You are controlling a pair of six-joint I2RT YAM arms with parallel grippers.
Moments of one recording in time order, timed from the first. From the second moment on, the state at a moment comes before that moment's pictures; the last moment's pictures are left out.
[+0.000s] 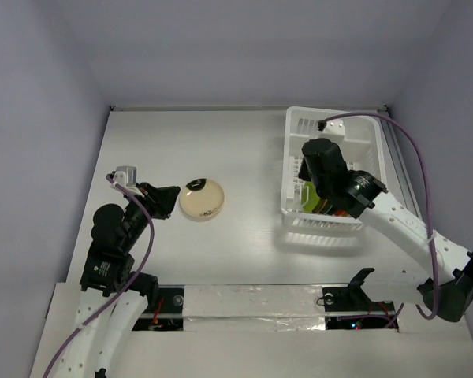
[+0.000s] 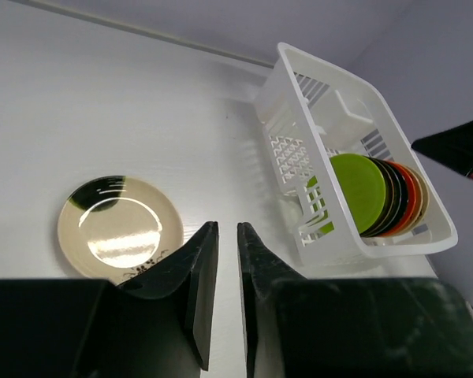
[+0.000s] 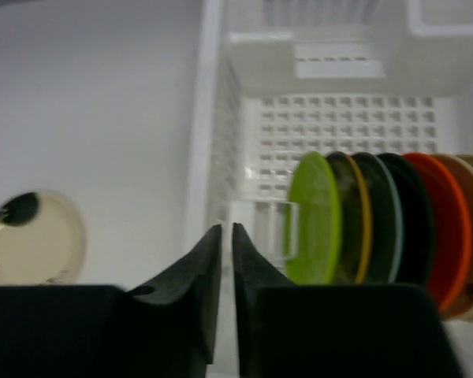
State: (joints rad) left arm -0.24 0.40 0.63 -0.31 0.20 -0.52; right arm 0.75 1.20 1.24 -0.55 0.65 0.52
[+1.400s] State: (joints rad) left arm -0.24 0.41 0.63 -0.31 0.22 -0.53; right arm 0.57 1.46 1.34 -0.88 0.79 0.35
